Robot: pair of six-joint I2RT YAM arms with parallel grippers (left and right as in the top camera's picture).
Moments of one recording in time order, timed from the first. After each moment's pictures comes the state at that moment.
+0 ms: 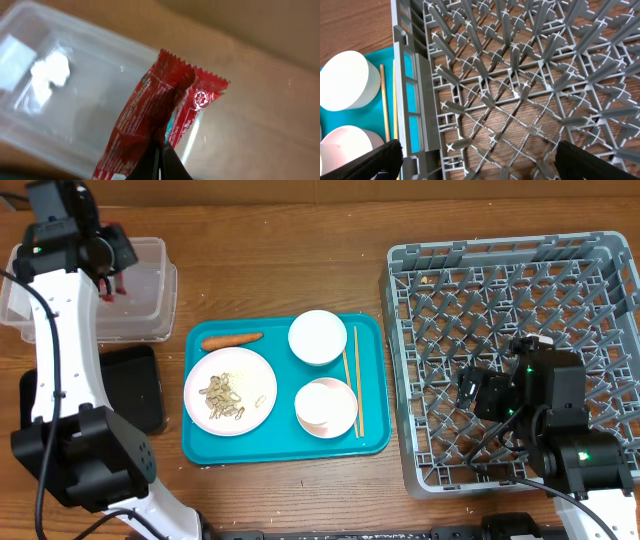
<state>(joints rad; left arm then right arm) 0.27 1.89 1.84 -0.81 -0.03 -0.18 0.07 0.87 0.86 -0.87 -0.02 0.28</state>
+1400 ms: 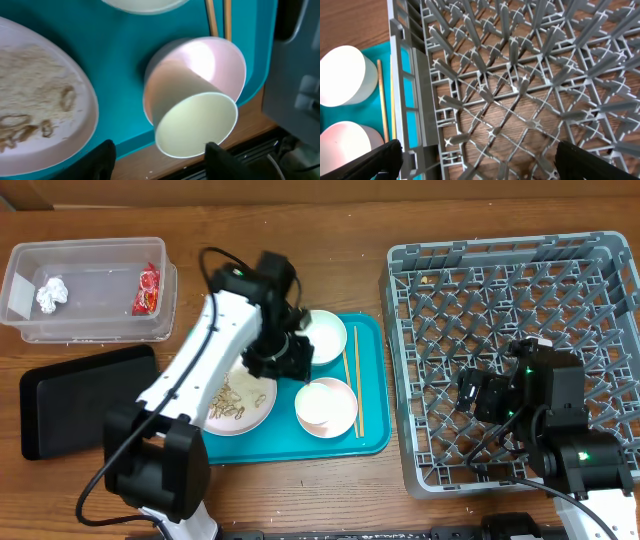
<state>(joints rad) -0.36 1.84 1.56 -1.35 0.29 -0.10 0.07 0.87 0.86 -0.90 -0.02 0.28</state>
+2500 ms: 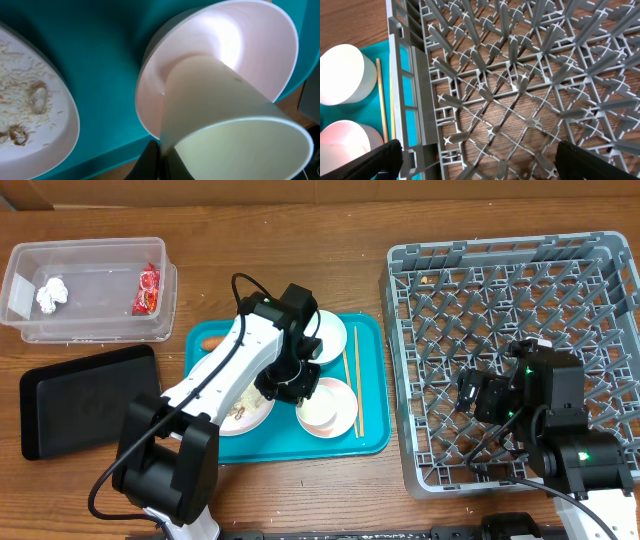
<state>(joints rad) -0.44 1.84 1.39 -1.25 0.23 -0.13 0.07 0.87 0.86 -0.90 -0.02 0.28</state>
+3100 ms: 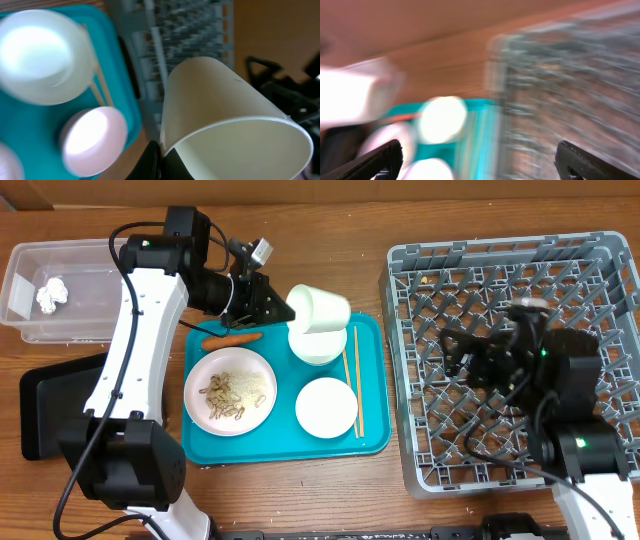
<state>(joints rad) -0.08 1.85 1.76 -1.33 0.97 0.02 0.05 0.94 0.86 -0.47 -0.41 0.28</state>
